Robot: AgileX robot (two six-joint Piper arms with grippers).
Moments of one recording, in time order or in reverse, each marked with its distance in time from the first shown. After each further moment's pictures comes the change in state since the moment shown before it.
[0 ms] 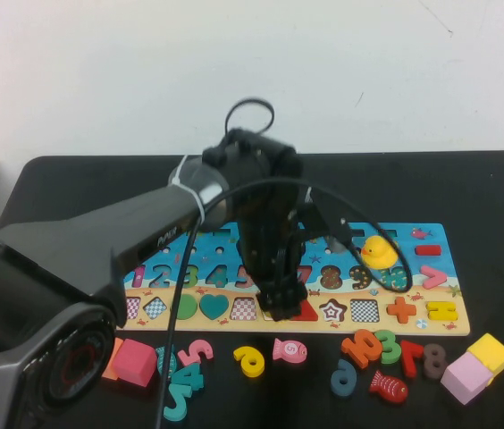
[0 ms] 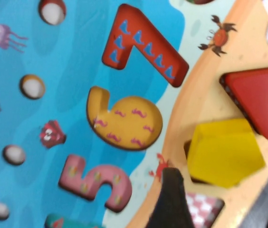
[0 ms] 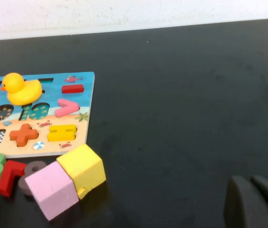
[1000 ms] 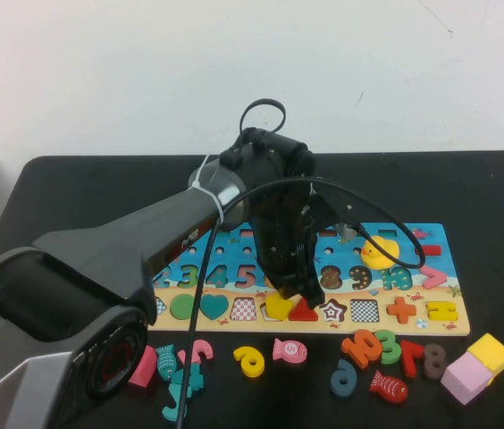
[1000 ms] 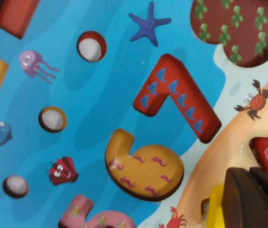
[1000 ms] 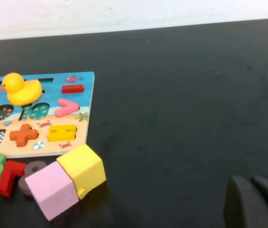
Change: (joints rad) right arm 0.000 0.000 0.000 0.000 0.000 0.000; left arm 0.000 0.117 -0.170 -0.026 0.040 -0.161
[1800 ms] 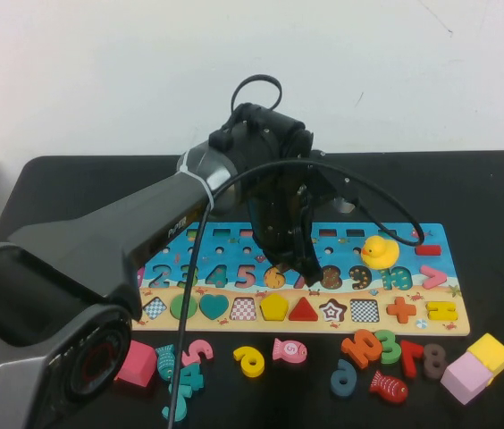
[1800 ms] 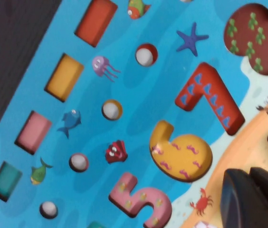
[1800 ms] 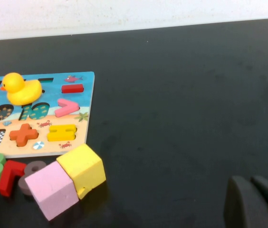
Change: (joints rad) right arm 0.000 0.000 0.000 0.000 0.000 0.000; left arm 0.000 -0.064 0.000 0.064 -0.024 -0.050
